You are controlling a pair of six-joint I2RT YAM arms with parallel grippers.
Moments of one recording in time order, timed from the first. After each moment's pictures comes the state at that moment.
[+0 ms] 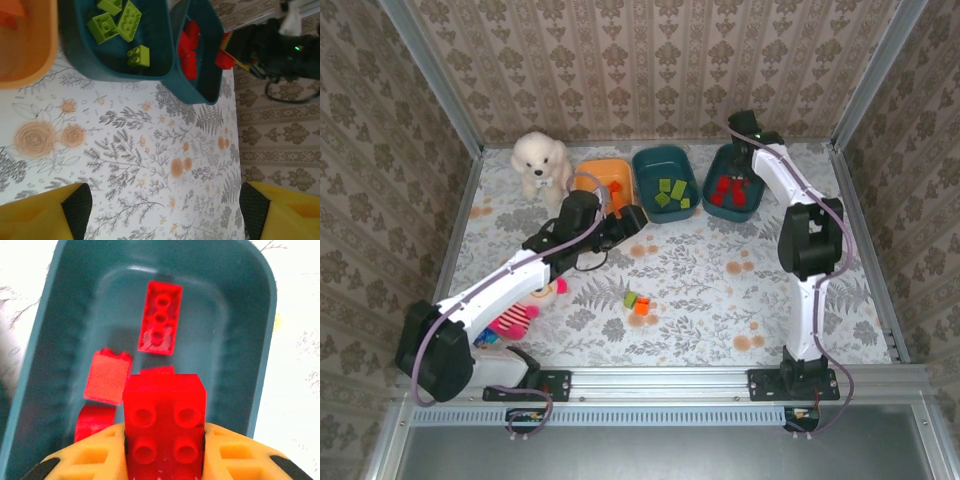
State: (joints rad) left arm -0.65 1.31 0.92 -0.16 0.25 -0.96; right arm 0.14 2.22 2.04 -0.91 0.28 0.29
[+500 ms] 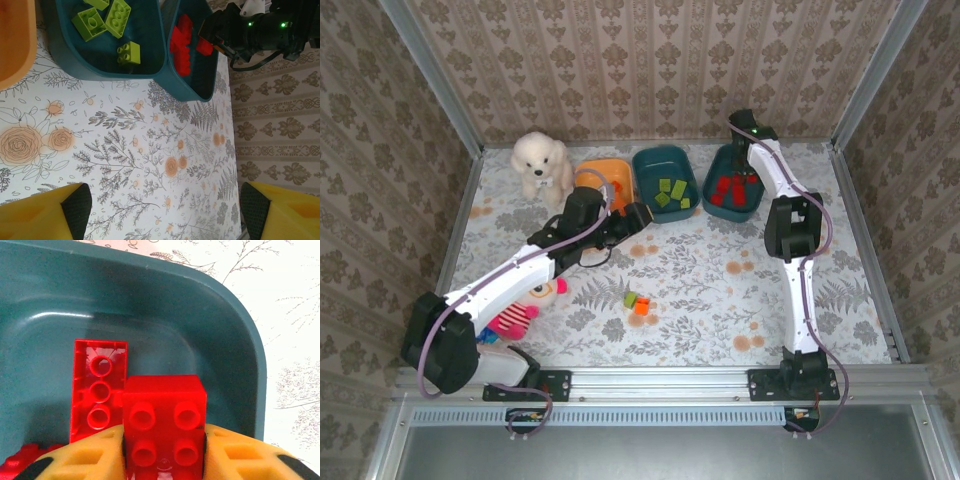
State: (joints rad) left arm -0.65 1.35 0.94 -0.14 0.28 -0.96; right arm 0.09 2.52 2.39 -1.02 0.40 0.30
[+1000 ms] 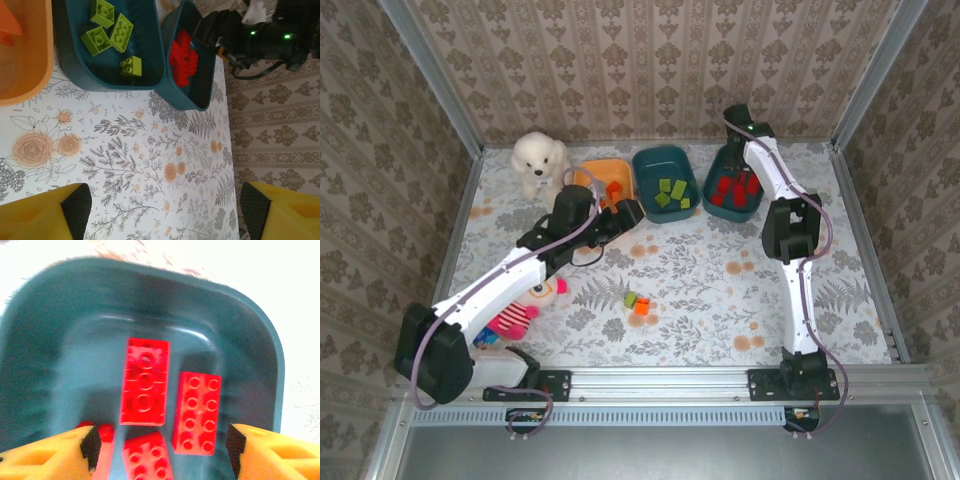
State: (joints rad) left arm -0.61 1.27 0.94 -0.19 0.28 -0.94; right arm 0.14 2.44 2.38 -1.02 0.35 0.29
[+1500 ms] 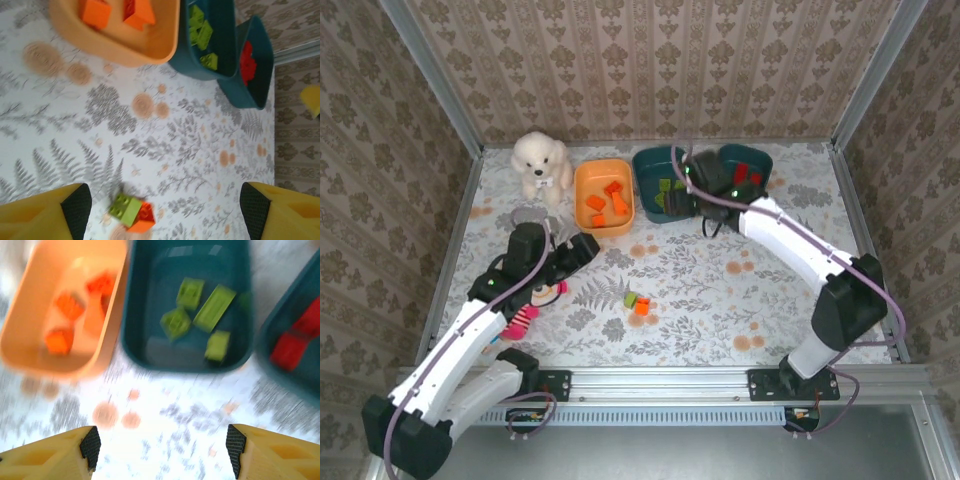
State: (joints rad) left arm -0.48 0.82 0.70 -0.55 0.21 -0.91; right arm 0.56 1.58 1.33 -0.60 0.09 0.32
